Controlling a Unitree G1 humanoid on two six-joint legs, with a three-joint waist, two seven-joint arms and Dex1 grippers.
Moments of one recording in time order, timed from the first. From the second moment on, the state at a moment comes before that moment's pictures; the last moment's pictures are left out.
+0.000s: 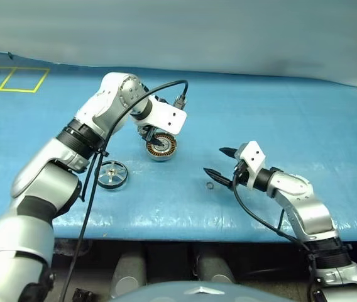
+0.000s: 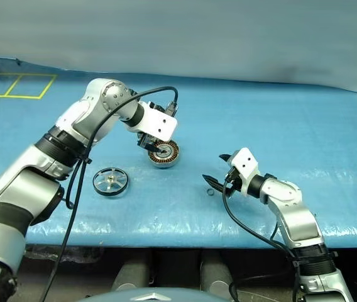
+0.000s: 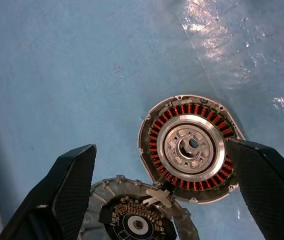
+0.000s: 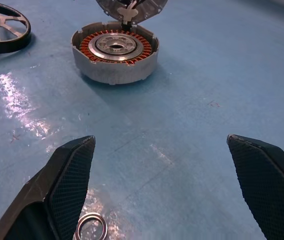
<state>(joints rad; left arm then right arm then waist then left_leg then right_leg) -1.21 0.52 -0.68 0.48 0.39 0.04 -1.31 -0.13 -0.57 0.05 -0.17 0.25 0.33 0.77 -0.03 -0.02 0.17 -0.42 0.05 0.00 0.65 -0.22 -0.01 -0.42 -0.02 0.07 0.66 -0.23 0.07</state>
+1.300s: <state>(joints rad) -1.18 0.47 -0.74 0.58 0.54 -0.11 -1.41 -0.11 -0.59 0.03 -0.23 0.25 0.39 0.74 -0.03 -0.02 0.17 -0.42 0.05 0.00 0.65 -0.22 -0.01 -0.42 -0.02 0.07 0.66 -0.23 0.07</state>
